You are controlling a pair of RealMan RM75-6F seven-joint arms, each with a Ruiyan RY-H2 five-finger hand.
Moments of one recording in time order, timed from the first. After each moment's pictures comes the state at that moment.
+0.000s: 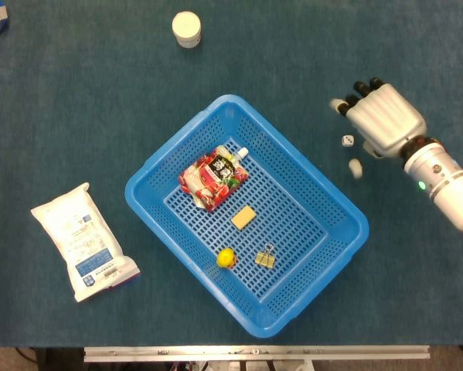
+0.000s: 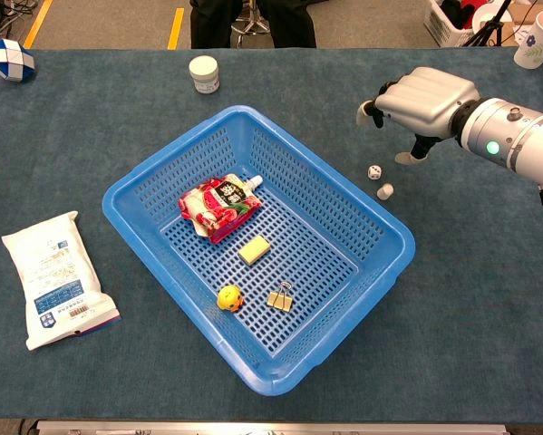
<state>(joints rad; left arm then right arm) -0.05 -0.88 -0.05 -2.04 1.39 1.48 0.15 0.88 -1.33 -0.01 -1.59 -0.99 0.87 -0.69</state>
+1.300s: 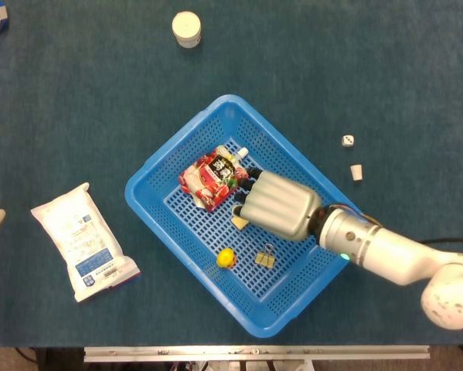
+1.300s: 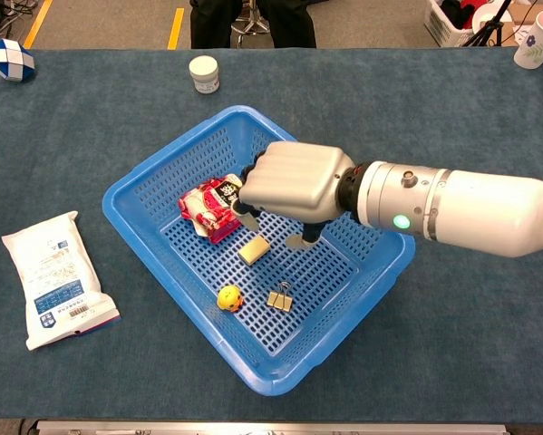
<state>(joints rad) -0.08 -0.91 -0.05 -2.06 1.42 1.47 0.22 1.07 -1.41 -0.01 -1.91 -1.03 0.77 -0.85</state>
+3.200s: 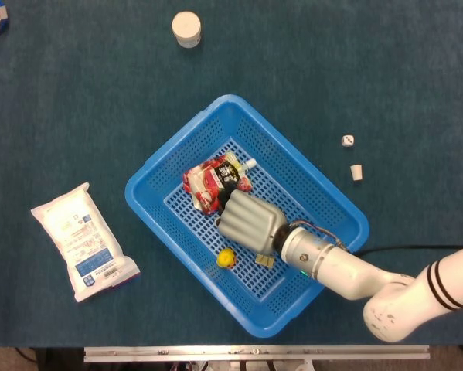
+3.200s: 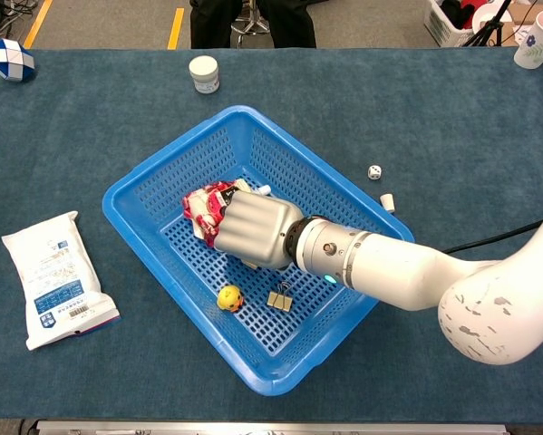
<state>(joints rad) -0.06 -0.87 -0.04 -2.05 1.44 1.49 0.15 1.18 -1.74 -0.11 -1.71 -0.84 0.95 -1.18</state>
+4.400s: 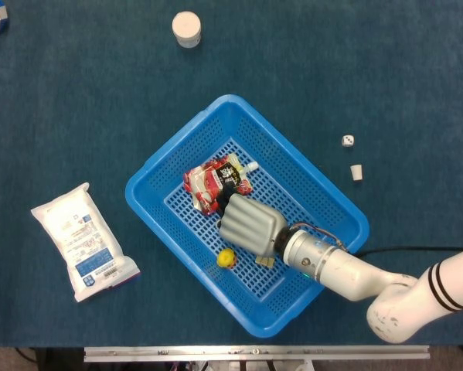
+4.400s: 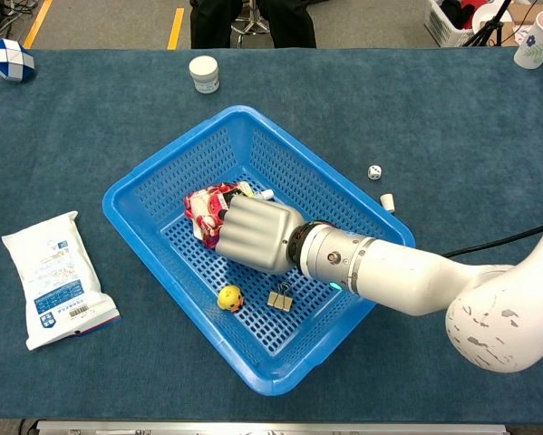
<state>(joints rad) -0.07 -0.87 -0.04 -2.05 1.44 1.48 0.12 1.16 -1.76 -0.14 -1.66 -0.92 0.96 -1.22</state>
